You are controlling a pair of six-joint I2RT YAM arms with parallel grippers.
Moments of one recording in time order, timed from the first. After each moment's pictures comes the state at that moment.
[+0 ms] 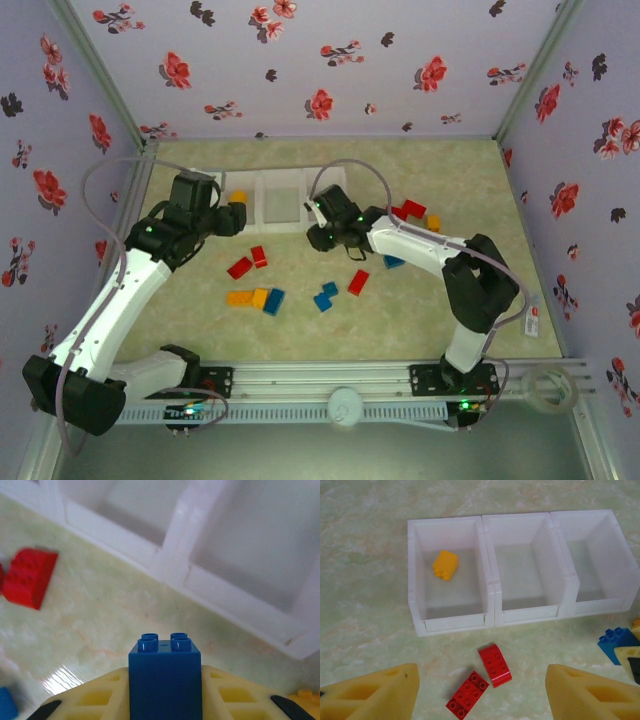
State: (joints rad) left arm -0.43 1.11 1.16 -0.78 -0.16 -0.26; right arm 0.78 1.75 1.27 -0.43 0.01 0.16
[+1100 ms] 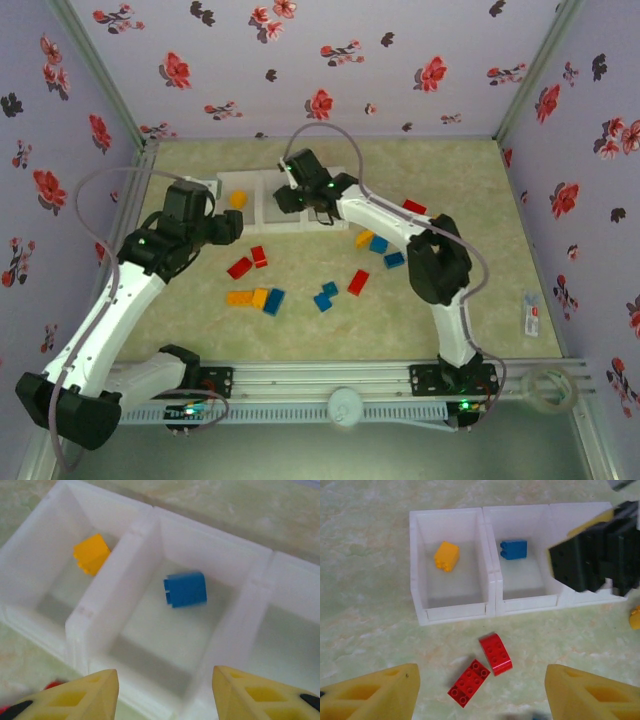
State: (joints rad) left arm -0.43 1.03 1.10 -0.79 -0.15 -0.26; right arm 0.77 2.04 1.74 -0.49 0.06 0.19
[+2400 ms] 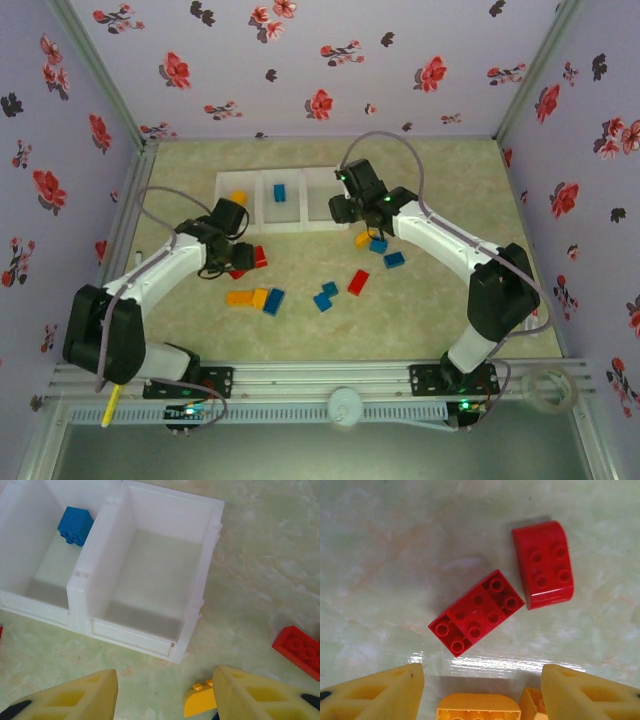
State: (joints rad) left arm -0.43 1.40 0.92 -0.80 -0.09 -0.49; right arm 0.65 1.65 1.33 -0.53 0.15 0.22
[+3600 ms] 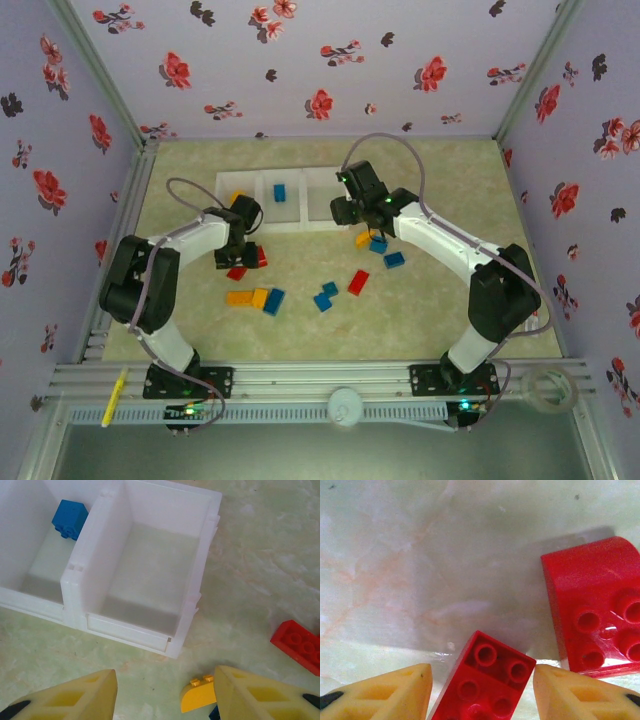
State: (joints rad) left arm -0.42 1.70 1.03 -0.78 -0.15 -0.43; right arm 0.64 1.64 1.32 -0.53 0.15 0.22
